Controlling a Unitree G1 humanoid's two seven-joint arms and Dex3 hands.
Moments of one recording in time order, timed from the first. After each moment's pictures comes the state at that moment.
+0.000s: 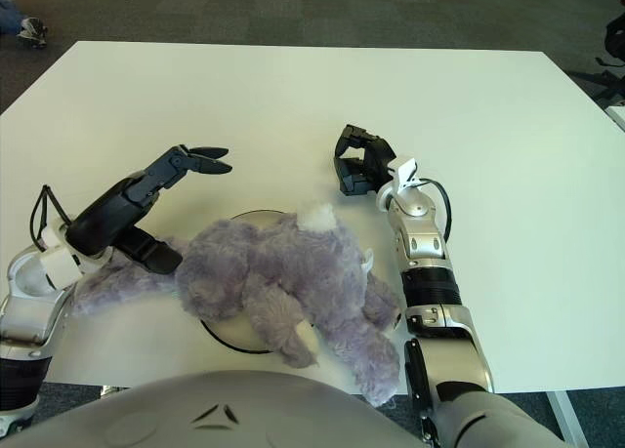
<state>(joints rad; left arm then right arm) 0.10 0.46 -0.01 -0.41 -0.08 -0.51 -0.50 -0.34 -0.22 -0.05 0.30 0.09 -0.02 0.32</state>
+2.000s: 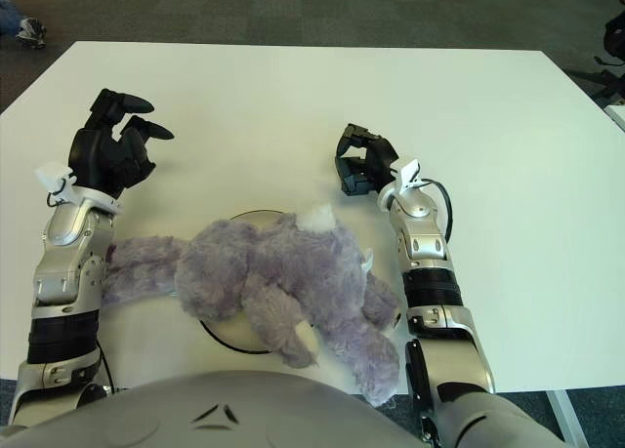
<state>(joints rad) -0.11 0.16 0.19 -0.22 -0.27 0.05 -0.14 -0.34 -0.22 -0.06 0.32 0.10 -0.05 0.32</state>
